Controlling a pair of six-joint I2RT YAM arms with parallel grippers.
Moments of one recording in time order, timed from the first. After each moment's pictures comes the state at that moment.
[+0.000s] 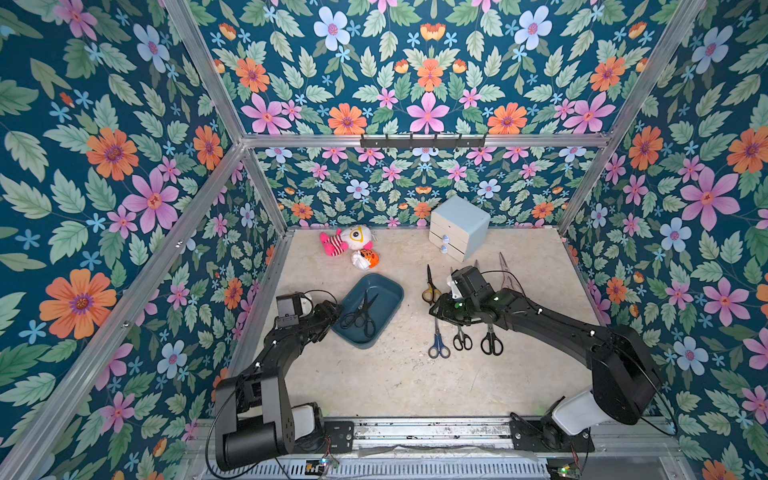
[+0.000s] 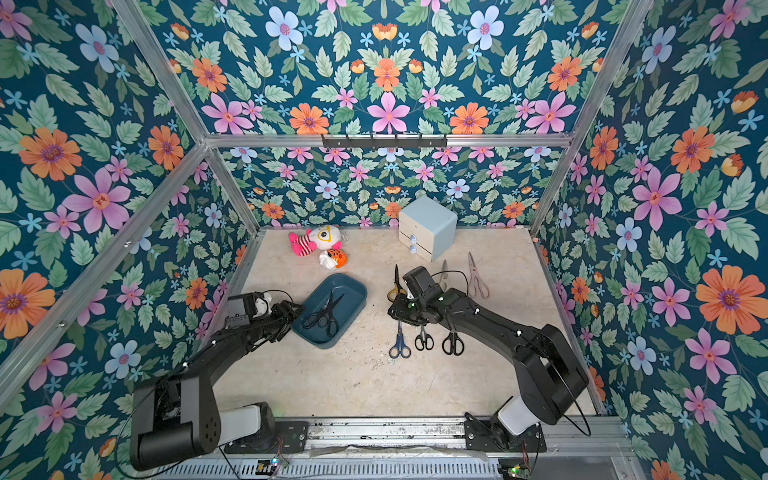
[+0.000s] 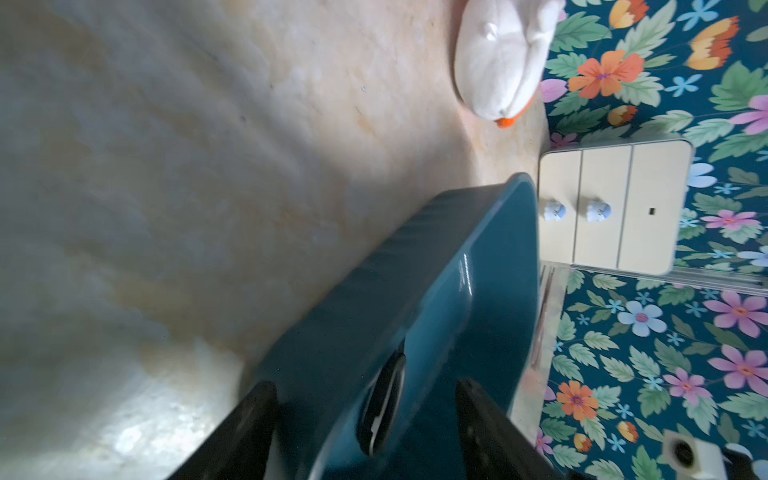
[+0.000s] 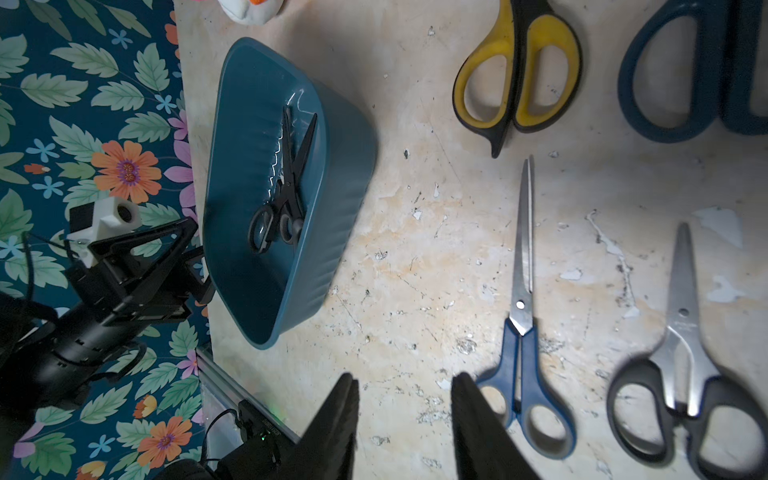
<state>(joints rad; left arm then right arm) 0.14 1.23 0.50 -0.09 0.57 -0.73 0.71 1.57 1.07 -0.40 -0.27 0.86</state>
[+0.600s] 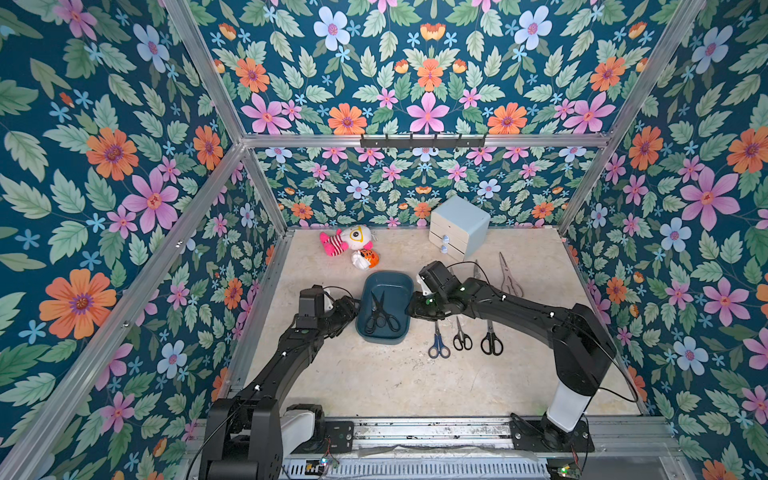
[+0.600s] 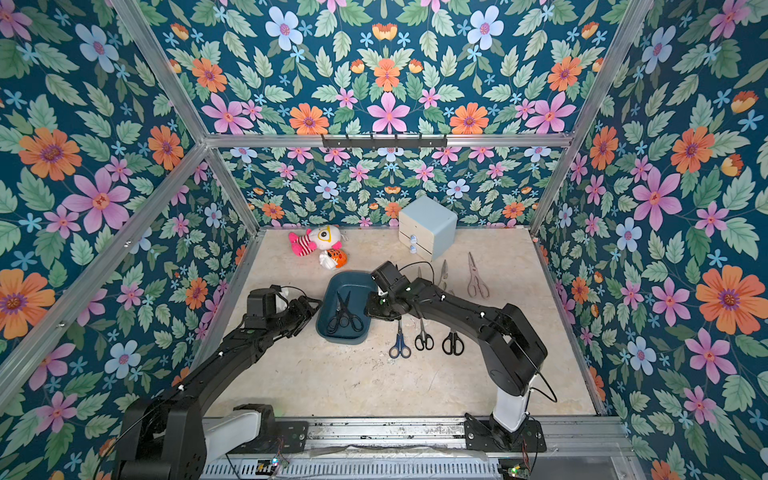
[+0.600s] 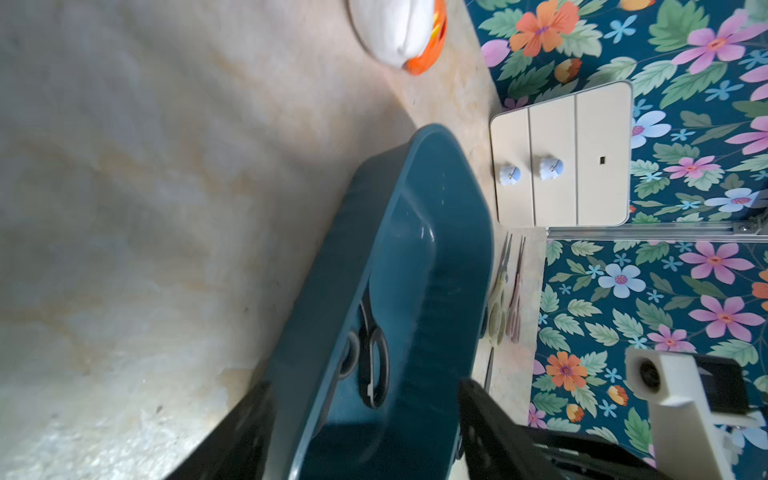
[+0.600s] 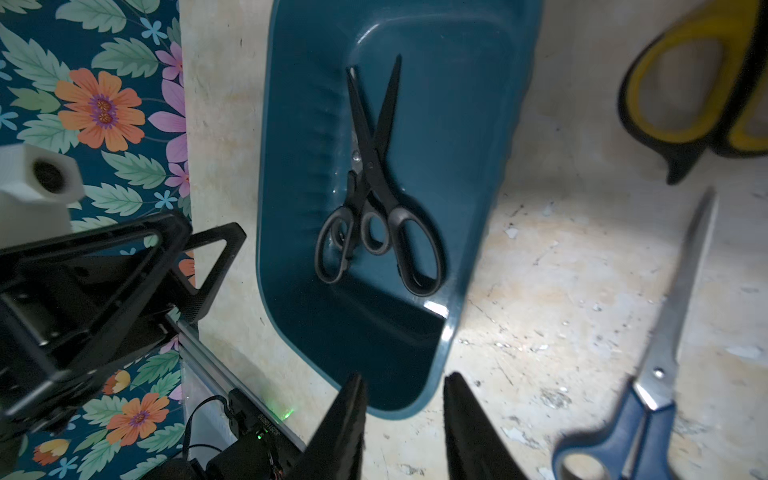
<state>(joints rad) -0.09 1.14 0.55 -0.10 0.40 -0.82 0.86 1.83 1.39 -0.50 -0.23 0.81</state>
